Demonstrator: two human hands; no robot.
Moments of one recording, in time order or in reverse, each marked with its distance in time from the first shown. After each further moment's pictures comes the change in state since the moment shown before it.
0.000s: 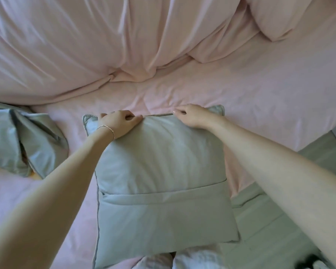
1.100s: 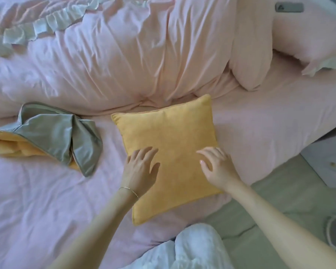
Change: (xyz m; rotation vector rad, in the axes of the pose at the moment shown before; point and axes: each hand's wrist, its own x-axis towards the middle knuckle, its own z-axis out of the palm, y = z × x) left_hand -0.218 -0.027 0.034 -0.108 0.554 0.369; right_hand -0.217 -0.043 0.055 -0.105 0.630 -0.267
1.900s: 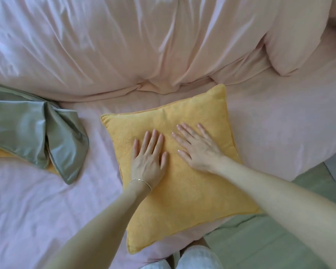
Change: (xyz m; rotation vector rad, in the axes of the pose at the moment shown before) left_hand 0.088 -0.041 0.100 0.114 -0.160 -0.123; right_hand 0.133 0.026 0.086 -0.441 -0.566 -0.227
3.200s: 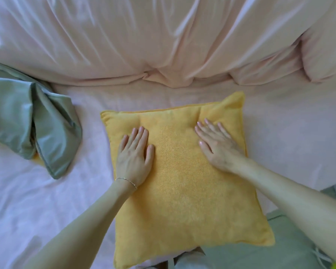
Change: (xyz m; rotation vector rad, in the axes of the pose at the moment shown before) left_hand 0.024 -0.038 0.023 -0.138 0.032 -0.177; right_hand 0.027 0.051 0.016 0.257 0.019 0.001
